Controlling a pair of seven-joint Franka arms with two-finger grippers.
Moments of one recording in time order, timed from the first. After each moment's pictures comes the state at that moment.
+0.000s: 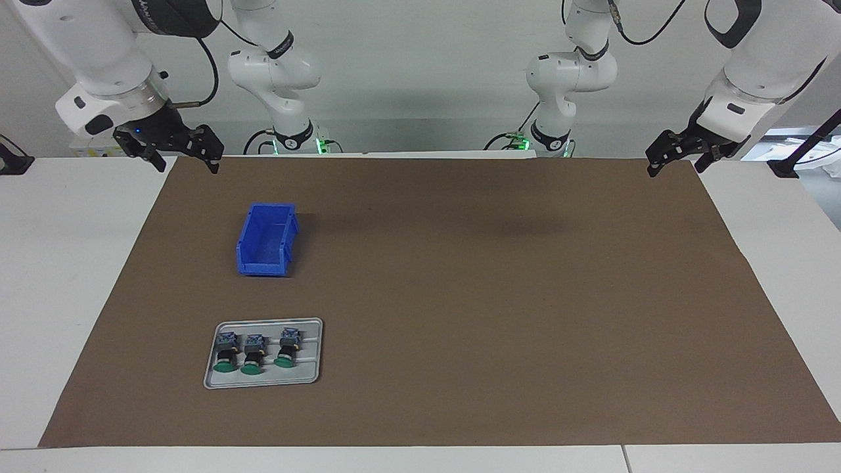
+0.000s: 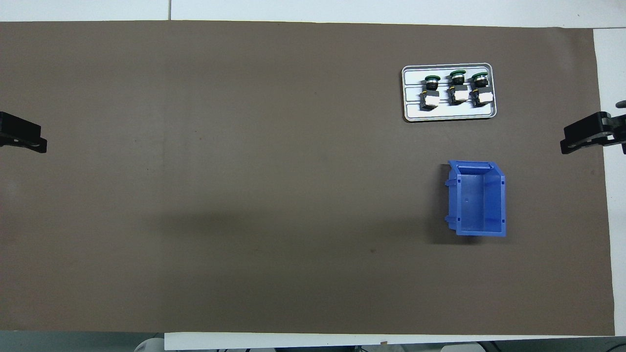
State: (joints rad) left arm -0.08 -0.03 -0.01 -1.56 0.03 1.44 -0.05; right arm -0.02 0.02 -0.02 -1.50 -0.04 1.38 0.00
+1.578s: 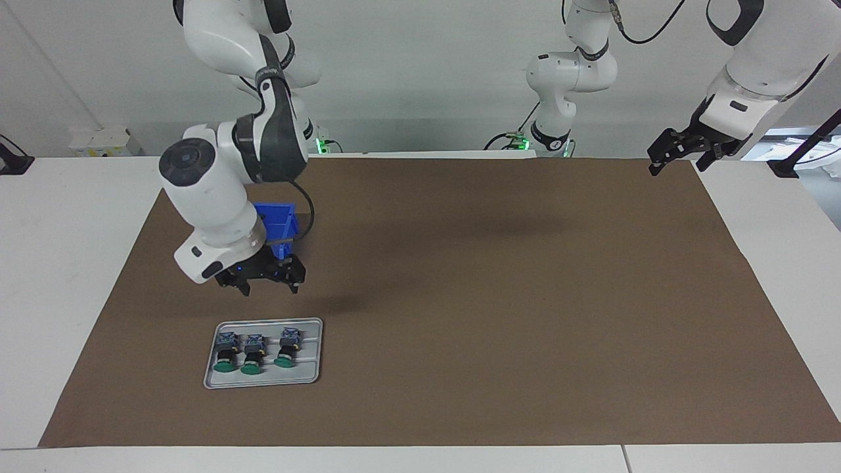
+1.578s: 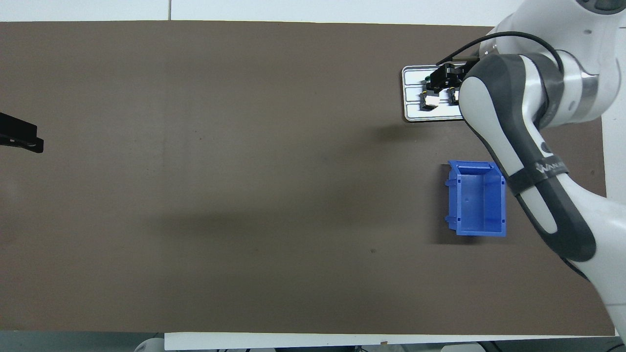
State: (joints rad) left arm -0.10 -0.03 0.02 -1.56 0.03 1.44 -0.05; right arm 0.13 0.46 -0.01 -1.48 0.03 2.00 0.12
